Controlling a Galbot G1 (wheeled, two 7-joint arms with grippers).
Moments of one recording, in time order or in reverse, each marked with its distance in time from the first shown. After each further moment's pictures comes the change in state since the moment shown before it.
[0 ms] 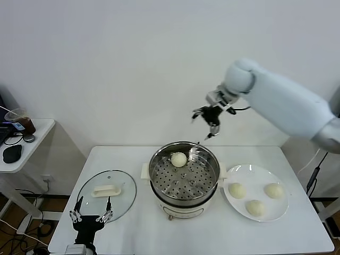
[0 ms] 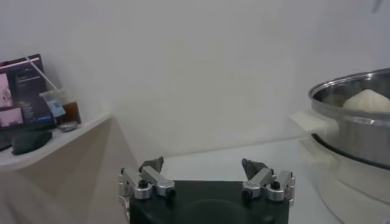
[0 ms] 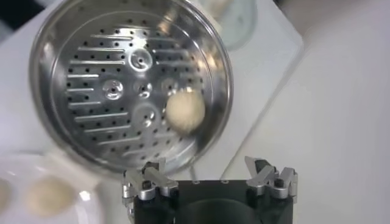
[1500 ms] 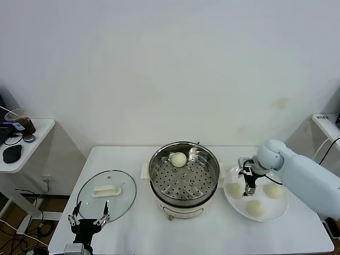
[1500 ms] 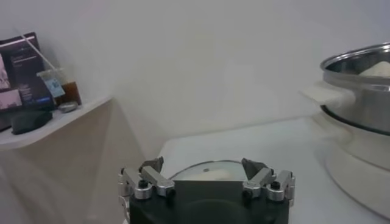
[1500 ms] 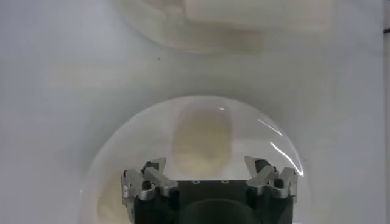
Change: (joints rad) left arm -0.023 0.018 -0.037 0.068 -0.024 0.024 0.015; right arm -0.690 -0.190 0.354 0.141 -0.372 -0.320 0.124
